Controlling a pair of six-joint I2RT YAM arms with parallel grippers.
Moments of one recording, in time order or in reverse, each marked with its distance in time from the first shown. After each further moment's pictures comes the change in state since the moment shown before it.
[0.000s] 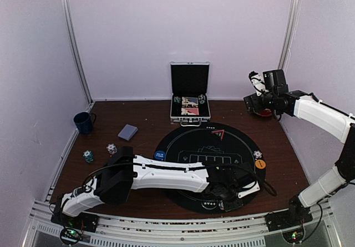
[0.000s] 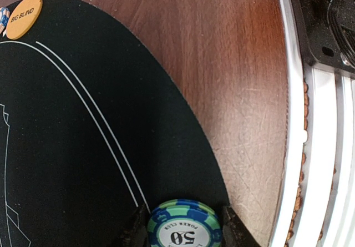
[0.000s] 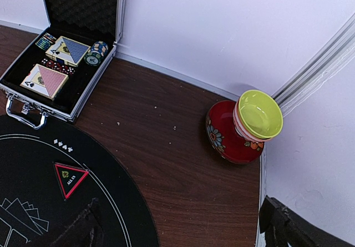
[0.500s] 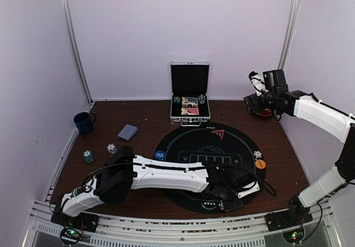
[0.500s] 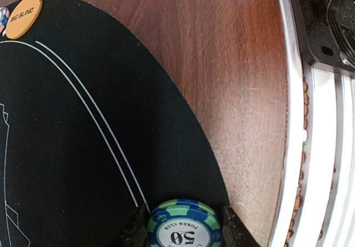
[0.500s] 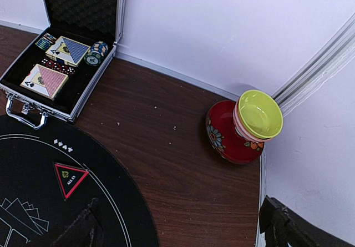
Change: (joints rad) left arm 0.000 -0.003 -0.006 0.003 0.002 0.000; right arm 0.000 0.000 0.000 0.000 0.000 0.000
